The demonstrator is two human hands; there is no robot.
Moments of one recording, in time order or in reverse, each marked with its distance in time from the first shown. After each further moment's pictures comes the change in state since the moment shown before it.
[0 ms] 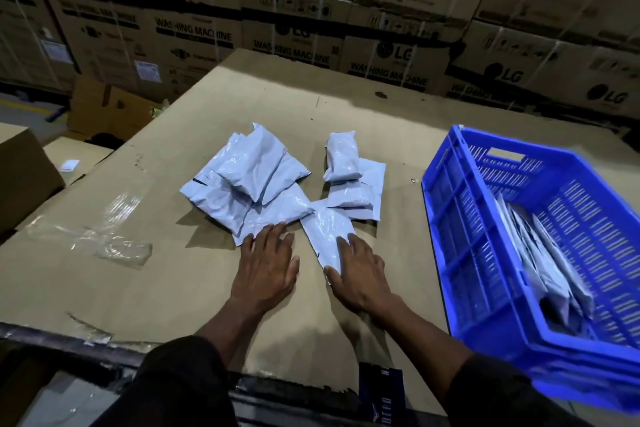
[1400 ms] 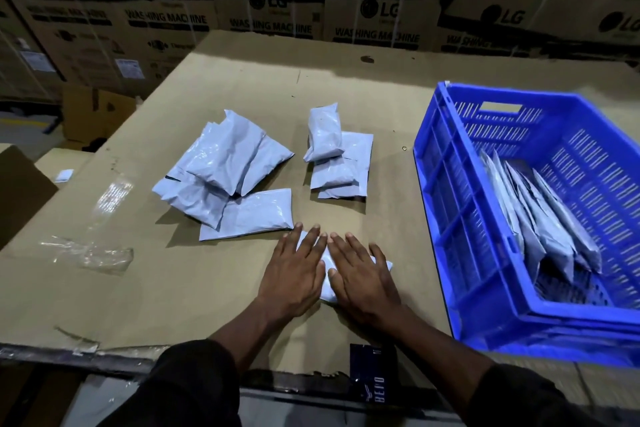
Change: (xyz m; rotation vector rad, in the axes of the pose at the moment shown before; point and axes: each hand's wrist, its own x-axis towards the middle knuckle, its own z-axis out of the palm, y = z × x) left_hand 0.001 0.071 0.012 0.034 -0.226 0.187; right_hand -0.036 0.042 0.046 -0.095 0.238 -0.212
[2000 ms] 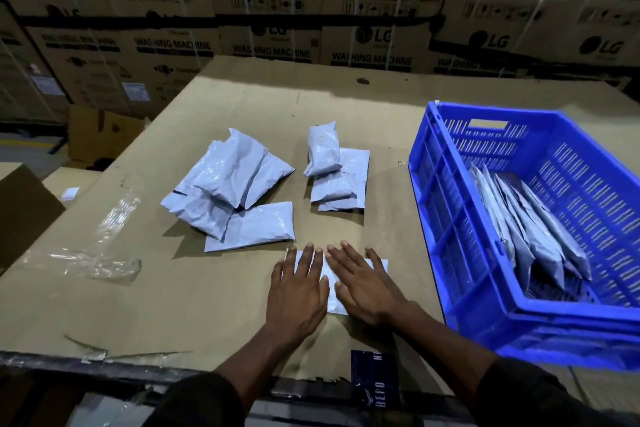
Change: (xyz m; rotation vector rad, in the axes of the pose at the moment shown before) left_hand -0.018 0.025 -0.004 -0.049 -0.041 -0.211; right_hand 0.003 0.014 -0.020 0.013 -0.152 -0.143
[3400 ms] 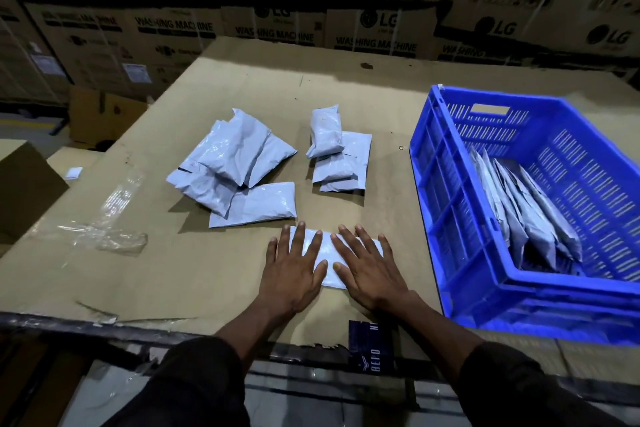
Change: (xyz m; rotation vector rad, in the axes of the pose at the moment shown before) left_hand -0.009 -0.018 0.006 0.003 -0.121 0.011; right_hand -0.021 -0.009 -0.002 0.030 -0.085 0.152
